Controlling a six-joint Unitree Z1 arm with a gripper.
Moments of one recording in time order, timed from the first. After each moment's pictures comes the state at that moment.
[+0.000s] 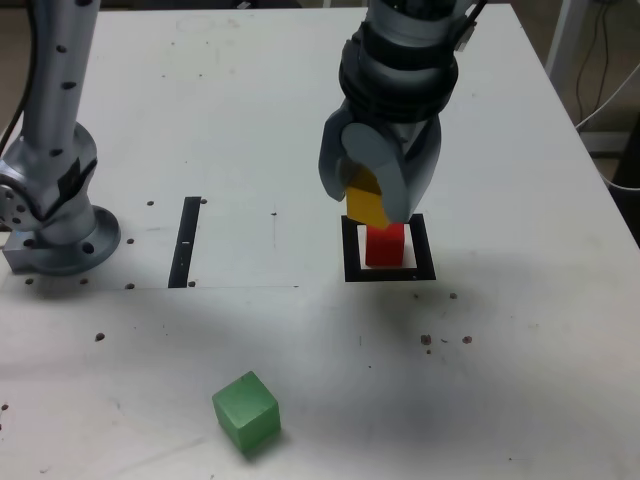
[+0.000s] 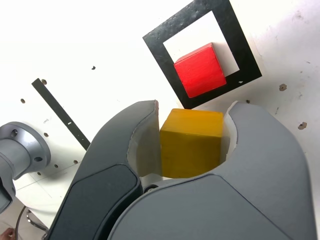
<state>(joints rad) -0.28 2.04 -1.81 1.52 0.19 0.21</state>
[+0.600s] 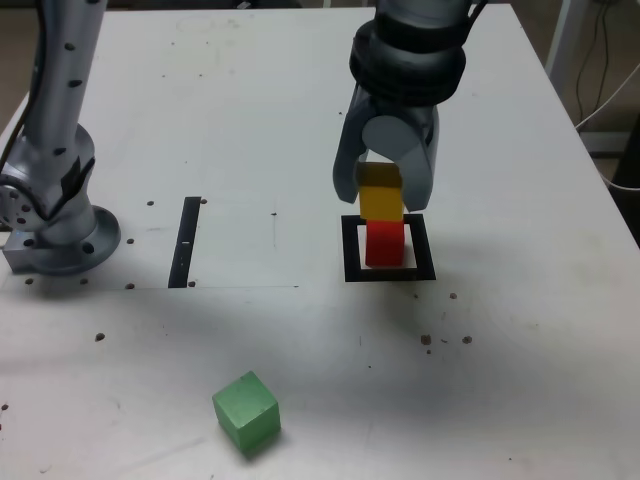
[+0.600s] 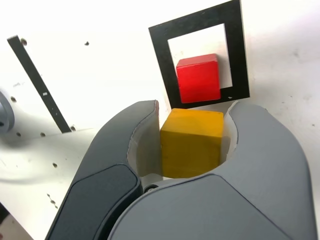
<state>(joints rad) -0.21 2.05 -1.83 1.53 0.11 0.00</state>
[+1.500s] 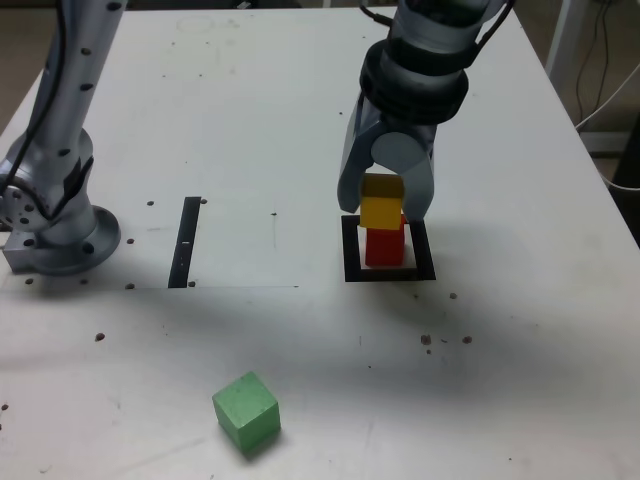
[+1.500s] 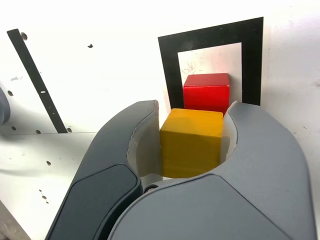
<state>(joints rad) -0.16 2.12 -1.82 1.51 0.10 -0.03</state>
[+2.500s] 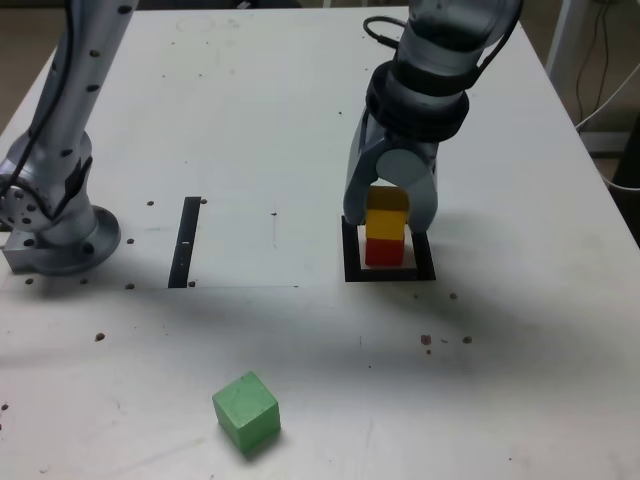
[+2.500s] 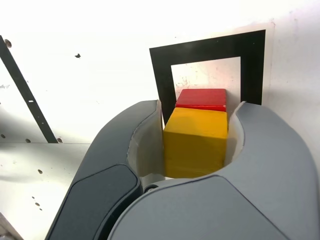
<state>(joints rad) -0.13 2.14 -1.77 1.44 0.09 0.00</state>
